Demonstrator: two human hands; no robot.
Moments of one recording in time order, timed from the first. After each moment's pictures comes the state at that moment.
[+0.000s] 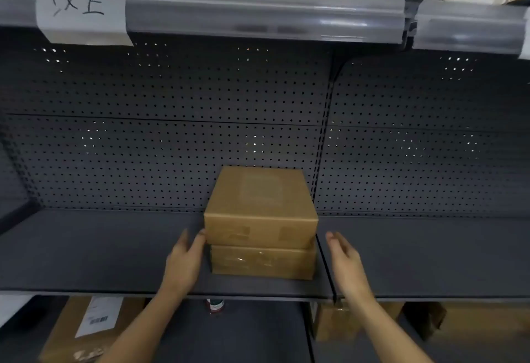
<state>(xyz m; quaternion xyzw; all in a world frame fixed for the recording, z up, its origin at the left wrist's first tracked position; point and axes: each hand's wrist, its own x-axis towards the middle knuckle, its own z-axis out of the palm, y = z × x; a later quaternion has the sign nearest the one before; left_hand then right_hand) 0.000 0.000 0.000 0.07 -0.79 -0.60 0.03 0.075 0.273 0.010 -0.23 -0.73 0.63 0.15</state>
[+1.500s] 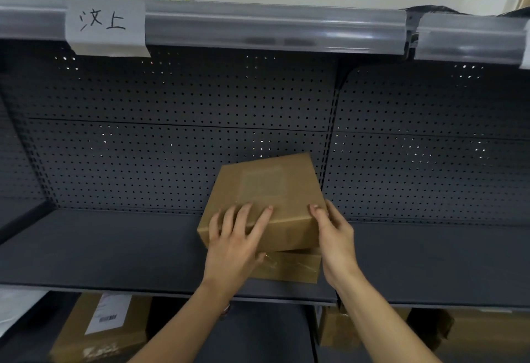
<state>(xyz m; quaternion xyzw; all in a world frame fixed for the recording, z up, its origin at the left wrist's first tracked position) 0.022 0.053 0.024 -0.24 -0.92 -0.05 0.30 0.058 0.234 0.061 -0.13 -0.60 0.76 0.22</state>
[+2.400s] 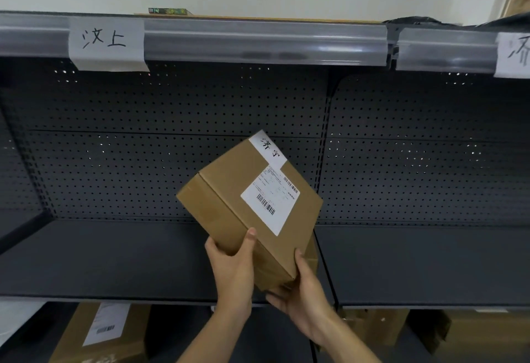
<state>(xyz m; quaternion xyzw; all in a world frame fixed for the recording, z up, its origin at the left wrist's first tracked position) 0.063 0.086 0.033 0.07 -0.54 -0.83 0.11 0.088 0.200 0.002 -0.18 -0.48 0.85 -0.06</state>
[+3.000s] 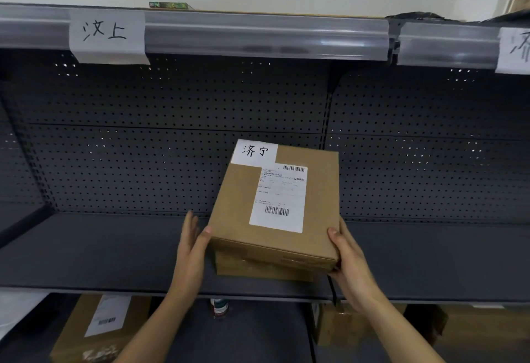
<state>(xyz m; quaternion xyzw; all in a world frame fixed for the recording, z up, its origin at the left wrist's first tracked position) 0.031 0.007 0.017 -0.03 -0.64 -0.76 0.09 0.085 0.284 0.011 -0.08 -0.63 0.77 0.12</state>
